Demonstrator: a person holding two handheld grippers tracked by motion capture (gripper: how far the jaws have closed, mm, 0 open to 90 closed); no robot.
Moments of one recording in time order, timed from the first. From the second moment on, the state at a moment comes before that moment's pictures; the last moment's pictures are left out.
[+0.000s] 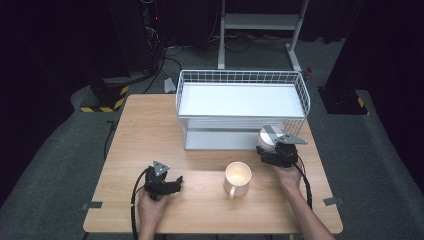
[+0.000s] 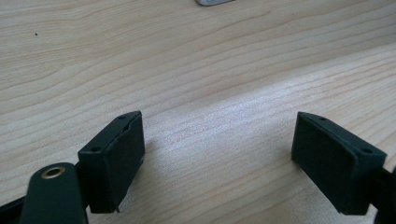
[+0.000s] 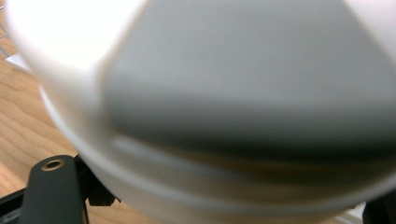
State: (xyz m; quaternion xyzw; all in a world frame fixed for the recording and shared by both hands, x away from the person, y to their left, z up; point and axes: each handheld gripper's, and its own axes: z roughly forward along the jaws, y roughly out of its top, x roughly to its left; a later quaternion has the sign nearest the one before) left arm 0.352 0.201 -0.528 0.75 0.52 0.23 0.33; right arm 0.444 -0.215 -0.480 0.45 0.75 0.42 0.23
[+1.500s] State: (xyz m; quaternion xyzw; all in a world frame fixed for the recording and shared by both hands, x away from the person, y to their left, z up) left arm 0.352 0.201 -0.529 0.75 0.52 0.23 0.33; right arm 0.477 -0.207 -0.491 0.46 0.75 0.40 0.24
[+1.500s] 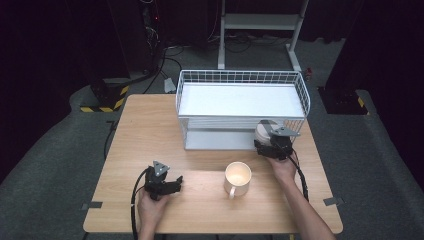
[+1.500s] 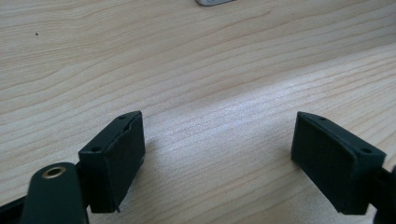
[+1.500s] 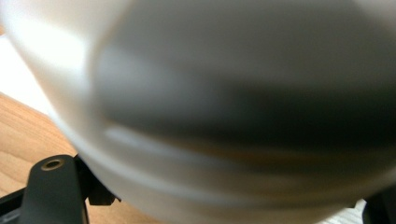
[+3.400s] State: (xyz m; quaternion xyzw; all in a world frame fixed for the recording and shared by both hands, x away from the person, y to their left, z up) left arm 0.352 0.201 -0.528 0.75 0.52 0.23 0.33; right arm 0.480 -0.211 -0.500 0.48 0.74 0.39 0.25
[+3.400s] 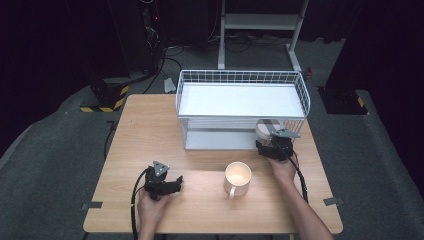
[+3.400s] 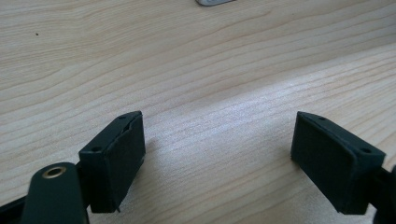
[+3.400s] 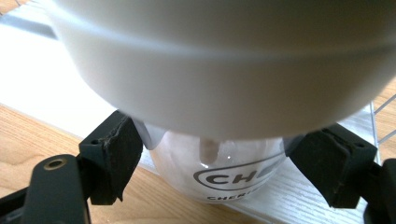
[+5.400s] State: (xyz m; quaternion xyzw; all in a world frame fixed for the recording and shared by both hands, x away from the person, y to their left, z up) left arm 0.351 0.201 -0.529 0.75 0.52 0.23 0.33; right arm 0.511 -0.208 -0.498 0.50 0.74 0.38 0.24
